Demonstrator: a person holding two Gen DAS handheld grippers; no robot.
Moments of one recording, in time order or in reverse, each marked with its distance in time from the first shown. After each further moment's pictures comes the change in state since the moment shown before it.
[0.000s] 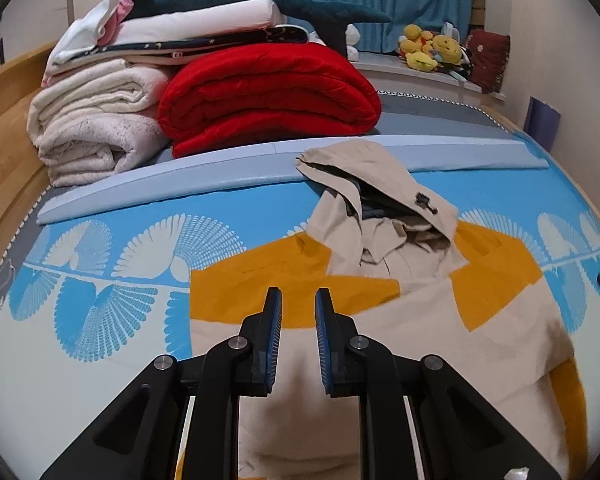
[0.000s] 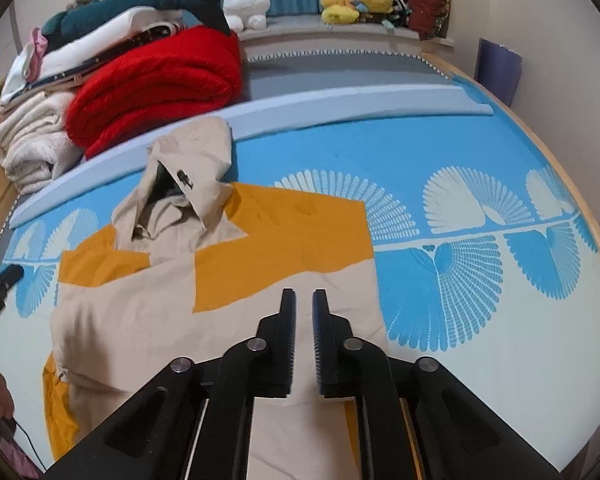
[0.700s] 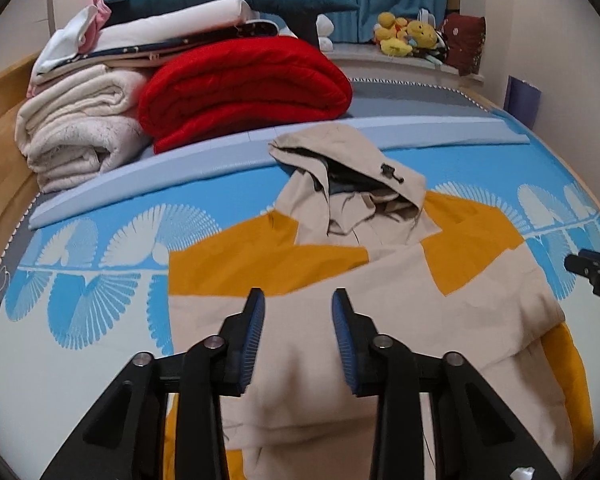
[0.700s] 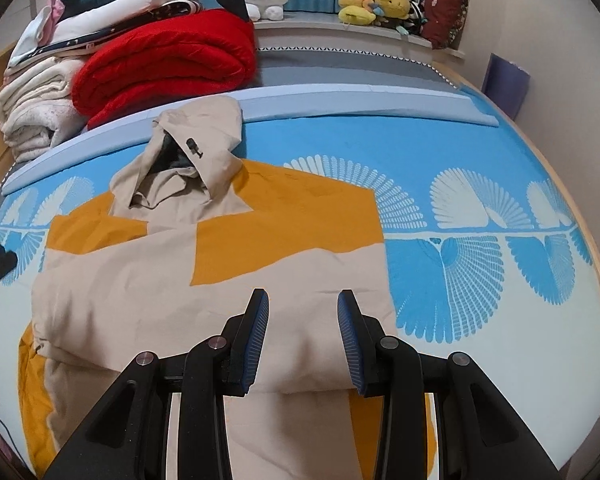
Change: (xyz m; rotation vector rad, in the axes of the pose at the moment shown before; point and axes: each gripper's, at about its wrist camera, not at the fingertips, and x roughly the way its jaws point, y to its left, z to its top) left arm -0.018 -0.036 -0.037 0.077 0.001 -0.017; right arm 0.009 0.024 -0.029 -0.089 -0.018 -0.039
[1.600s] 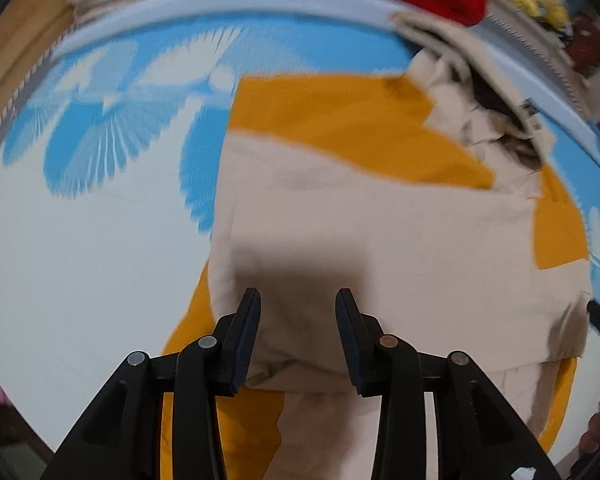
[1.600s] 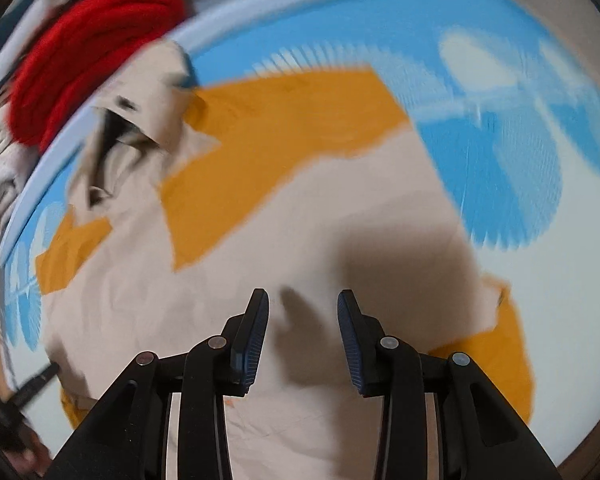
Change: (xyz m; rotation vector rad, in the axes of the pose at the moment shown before) left arm 0.072 0.083 -0.046 -0.325 0.447 0.059; right arm 0.084 -0.003 -0.002 0.295 0.271 0.075
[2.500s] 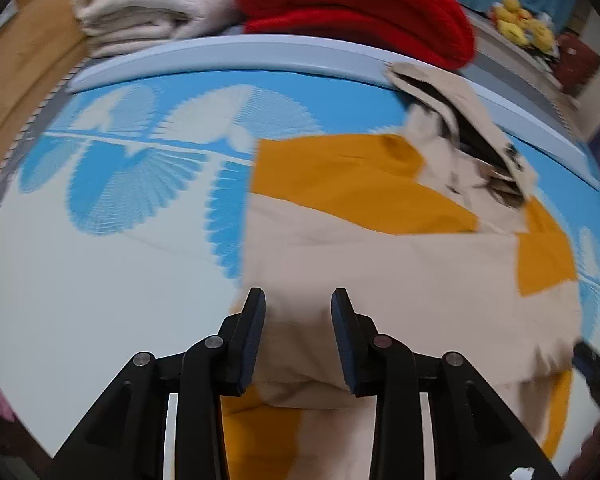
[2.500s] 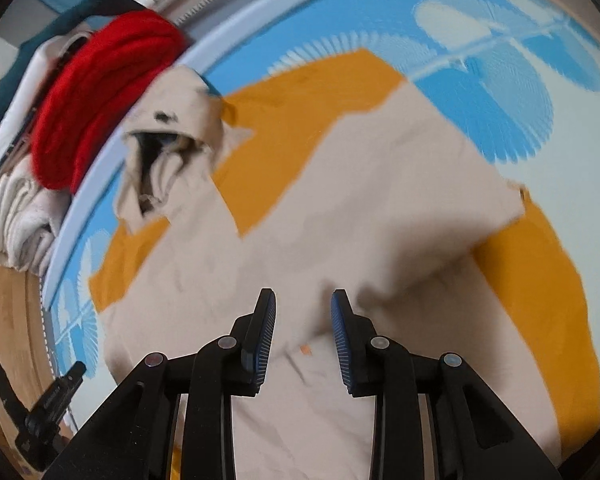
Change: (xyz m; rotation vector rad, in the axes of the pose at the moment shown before) left arm -0.032 0.012 0.004 -0.006 -0.100 -0.036; right arm -0.032 0.010 -0.046 0.231 -0.005 0.144
